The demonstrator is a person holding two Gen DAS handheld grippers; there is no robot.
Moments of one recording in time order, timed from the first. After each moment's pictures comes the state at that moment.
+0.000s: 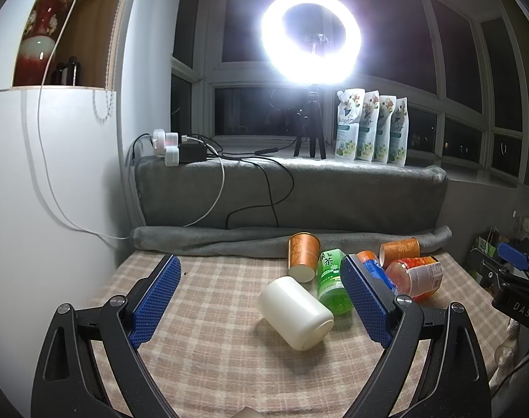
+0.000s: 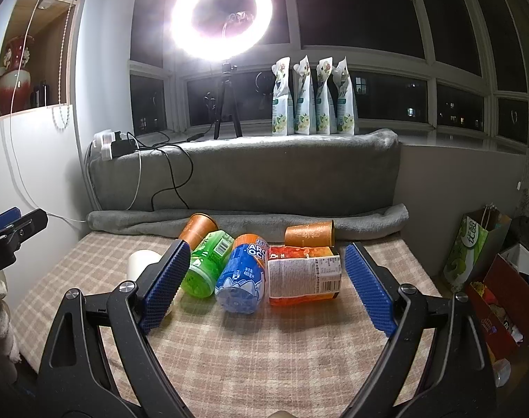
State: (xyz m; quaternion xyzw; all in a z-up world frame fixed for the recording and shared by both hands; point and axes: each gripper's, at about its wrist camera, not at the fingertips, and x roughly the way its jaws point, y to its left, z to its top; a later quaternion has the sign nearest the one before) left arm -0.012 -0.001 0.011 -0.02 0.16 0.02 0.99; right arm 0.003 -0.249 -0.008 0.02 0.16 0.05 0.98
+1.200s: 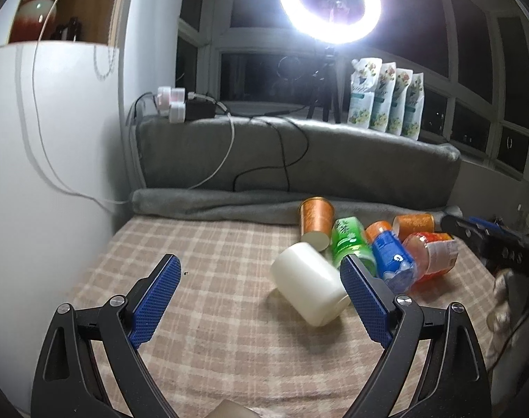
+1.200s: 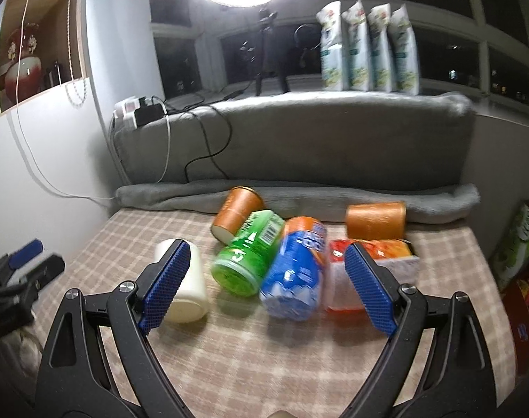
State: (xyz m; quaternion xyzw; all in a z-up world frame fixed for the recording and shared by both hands) left arm 0.012 0.025 -0.023 -0.04 0.24 0.01 0.97; right arm 0.095 -0.211 -0.019 0.04 0.28 0.16 0.95
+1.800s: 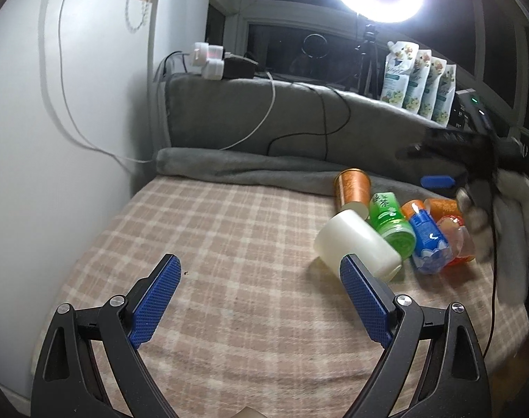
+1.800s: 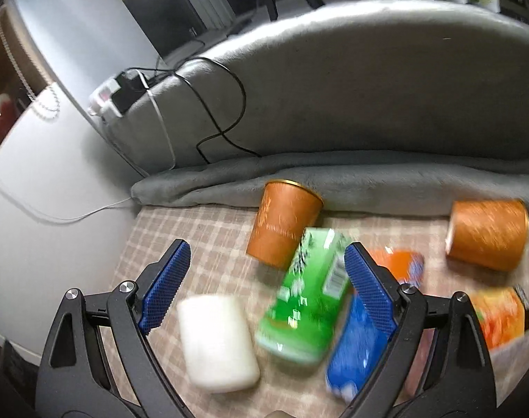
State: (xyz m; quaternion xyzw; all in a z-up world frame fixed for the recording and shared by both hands) left arm 0.015 0.069 -0.057 -0.07 0.29 0.04 0.95; right arm 0.261 -0.147 -0.040 0.11 0.45 0.23 0.86
